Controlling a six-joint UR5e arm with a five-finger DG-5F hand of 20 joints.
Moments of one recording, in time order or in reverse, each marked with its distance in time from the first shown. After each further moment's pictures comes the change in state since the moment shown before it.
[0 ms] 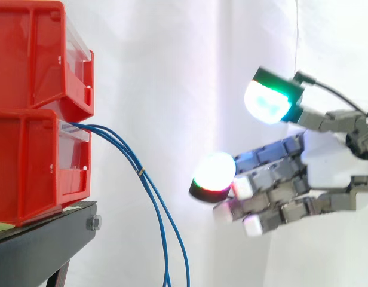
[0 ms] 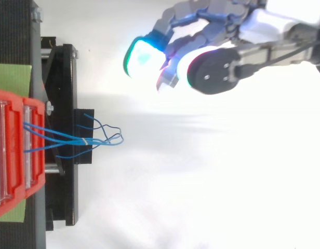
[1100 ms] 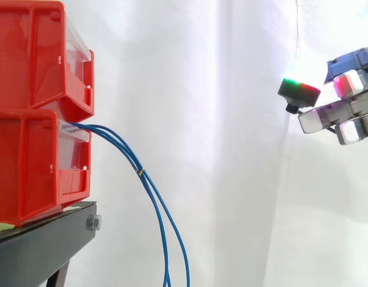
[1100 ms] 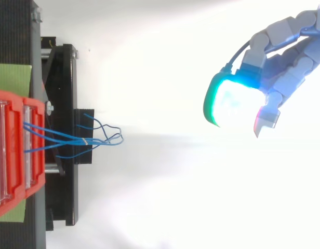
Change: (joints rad) arm -0.034 0.252 -0.091 -0.185 -0.239 0.002
